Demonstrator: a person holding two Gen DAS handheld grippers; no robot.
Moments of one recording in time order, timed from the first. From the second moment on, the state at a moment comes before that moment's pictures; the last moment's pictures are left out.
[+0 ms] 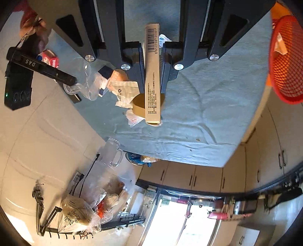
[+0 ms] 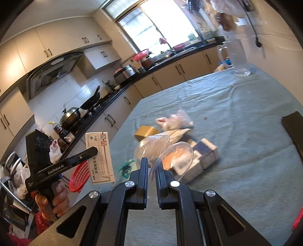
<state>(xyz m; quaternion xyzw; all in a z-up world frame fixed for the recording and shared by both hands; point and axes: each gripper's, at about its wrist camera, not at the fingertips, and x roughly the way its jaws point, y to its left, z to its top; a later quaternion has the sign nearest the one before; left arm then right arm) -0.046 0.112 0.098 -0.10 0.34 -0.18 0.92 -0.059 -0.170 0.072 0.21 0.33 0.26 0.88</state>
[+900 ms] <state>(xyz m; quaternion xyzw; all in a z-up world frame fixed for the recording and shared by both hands) -0.113 0.277 0.112 -0.14 0.27 -0.02 0.95 -0.023 0.025 0.096 0.13 0.37 0.40 0.83</state>
